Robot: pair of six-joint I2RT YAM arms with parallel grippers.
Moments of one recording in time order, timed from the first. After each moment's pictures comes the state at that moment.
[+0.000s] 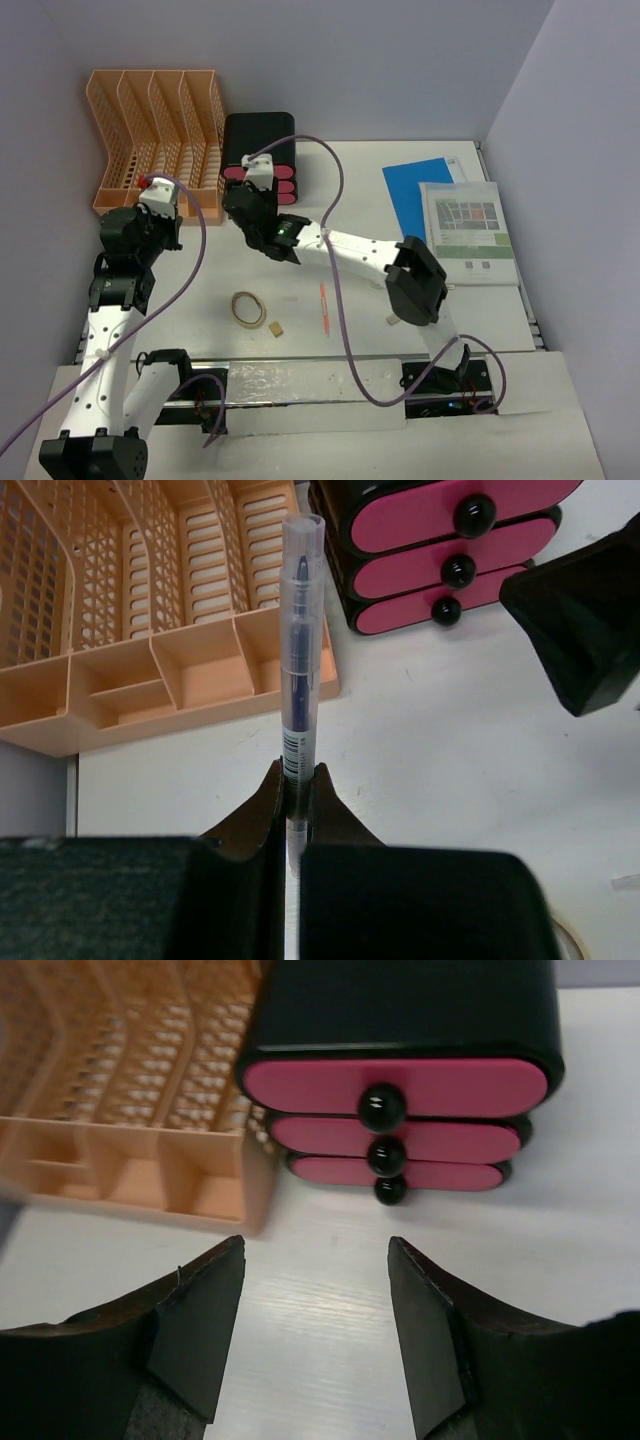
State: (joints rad) left arm 0.00 0.79 0.82 -0.34 0.17 0.19; right arm 1.06 2.01 1.75 -0.07 0.76 0.48
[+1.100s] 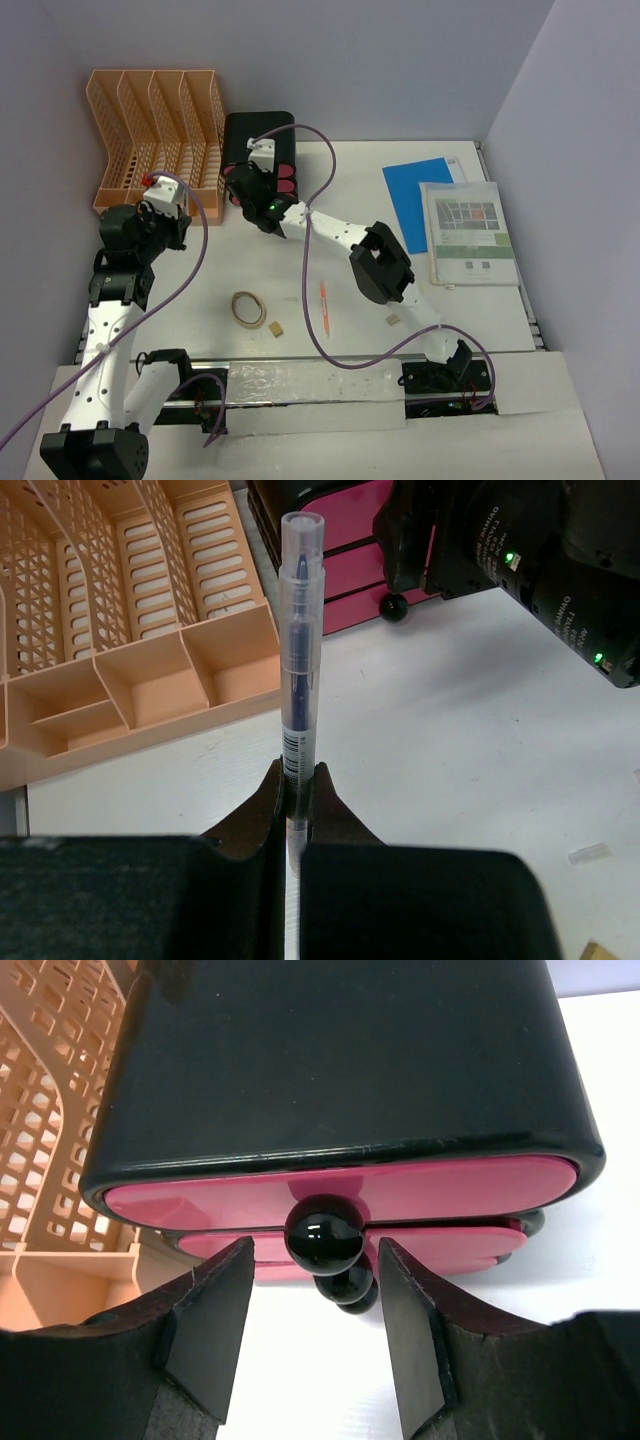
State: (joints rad) left arm 0.02 0.82 0.82 -0.34 0.30 0.19; right arm 0.92 2.39 2.12 -0.11 0.81 0.46
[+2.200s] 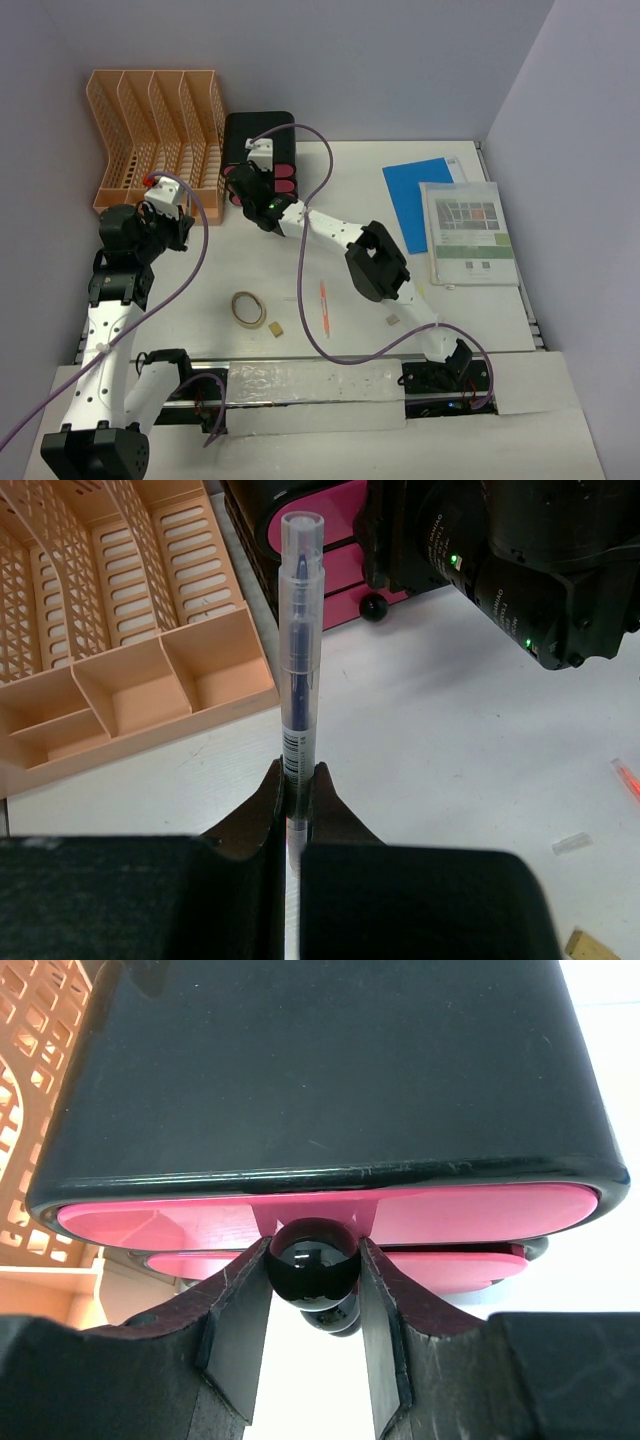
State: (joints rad) left arm 0.03 0.82 0.82 -0.34 0.36 0.19; right arm 0.90 2.45 2.17 -0.10 0.81 0.40
